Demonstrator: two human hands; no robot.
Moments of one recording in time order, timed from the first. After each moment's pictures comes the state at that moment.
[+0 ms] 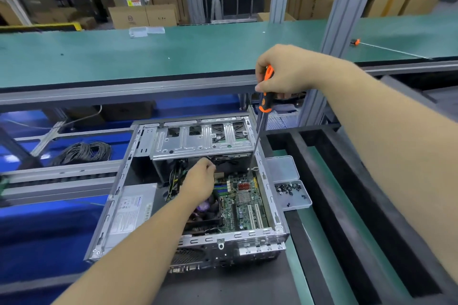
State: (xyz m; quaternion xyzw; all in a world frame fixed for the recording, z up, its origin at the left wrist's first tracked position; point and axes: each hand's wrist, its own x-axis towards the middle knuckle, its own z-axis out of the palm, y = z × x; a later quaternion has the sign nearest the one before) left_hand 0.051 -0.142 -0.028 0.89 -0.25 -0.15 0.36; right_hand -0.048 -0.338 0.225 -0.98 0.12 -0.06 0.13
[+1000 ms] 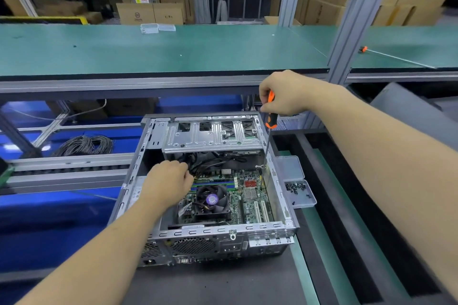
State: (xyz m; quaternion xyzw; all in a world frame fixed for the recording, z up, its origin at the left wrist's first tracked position) left_hand 0.082 -0.051 -0.019 0.91 -0.39 0.08 0.06; right_hand -0.035 -0.316 0.190 -0.99 0.11 0.00 0.05
